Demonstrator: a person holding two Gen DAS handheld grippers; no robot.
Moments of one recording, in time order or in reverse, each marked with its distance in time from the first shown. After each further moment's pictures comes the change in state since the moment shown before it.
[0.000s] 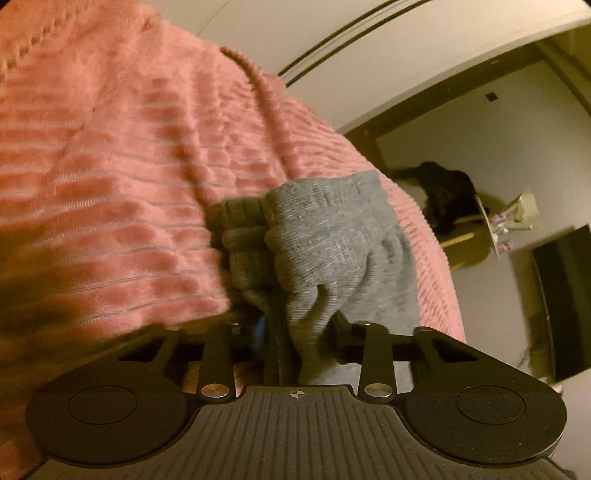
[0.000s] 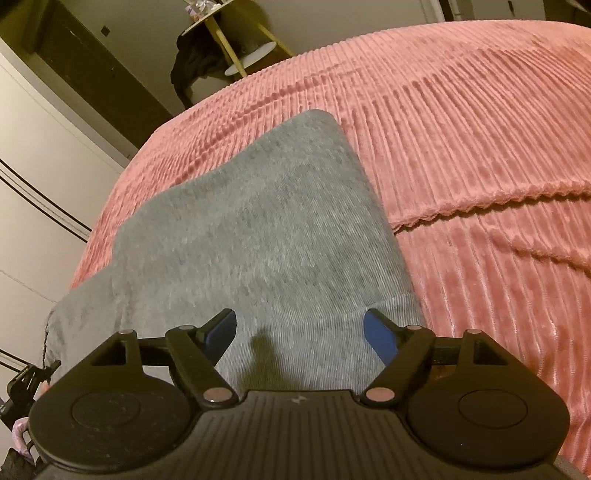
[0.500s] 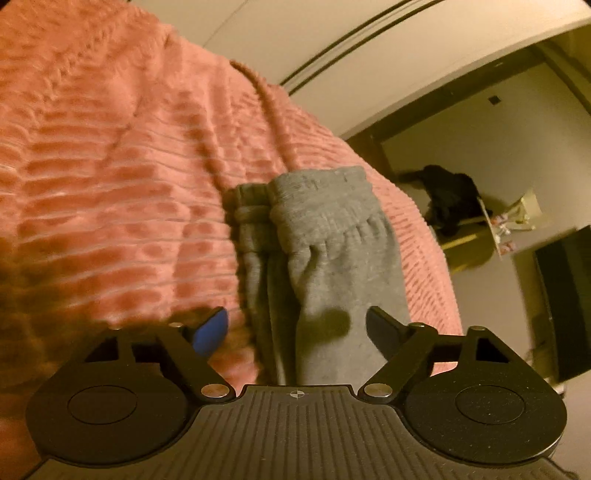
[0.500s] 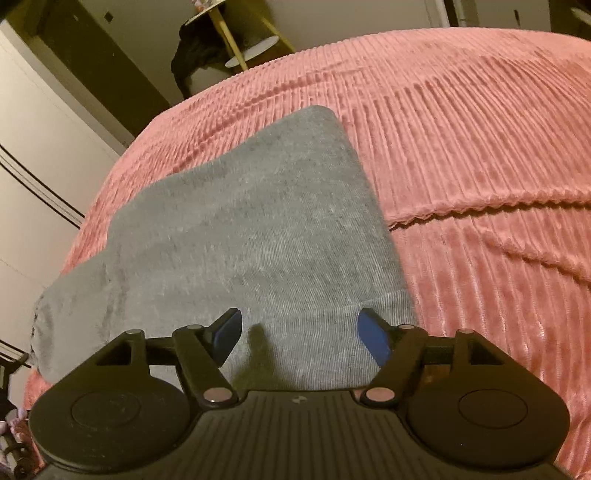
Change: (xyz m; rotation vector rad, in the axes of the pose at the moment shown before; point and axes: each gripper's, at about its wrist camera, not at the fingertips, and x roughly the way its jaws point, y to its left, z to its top) left arm -0.042 -0.004 -0.023 -0.031 -0.007 0.002; right arm -0.007 0.001 -0.004 -0.030 0.014 -0.017
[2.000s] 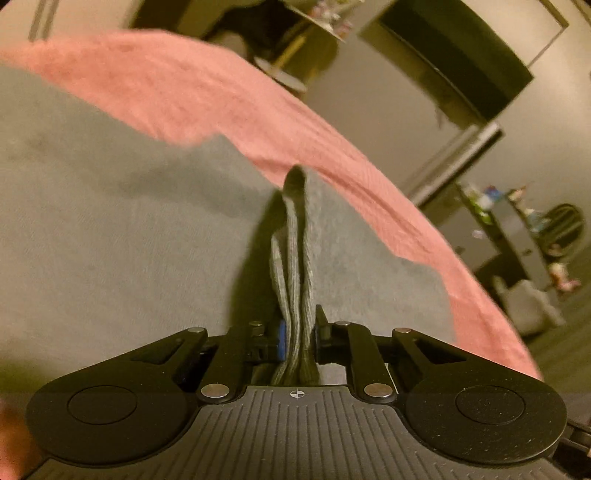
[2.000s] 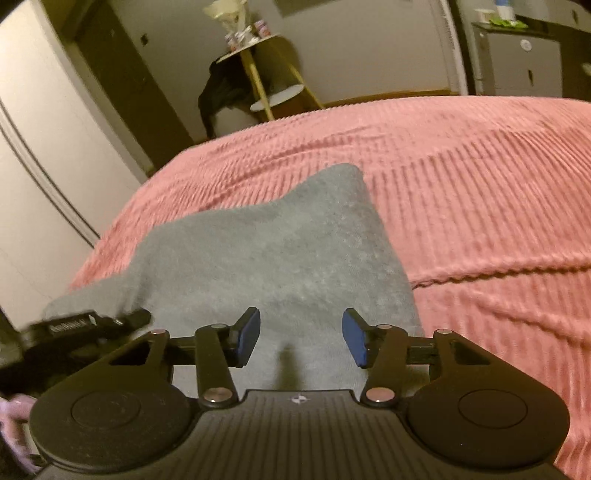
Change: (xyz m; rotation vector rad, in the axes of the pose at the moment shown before) left arm 0.072 -0.189 -0.207 0.722 0.357 -0.214; right arm -0.018 0.027 0.001 -0.151 -0.157 -0.008
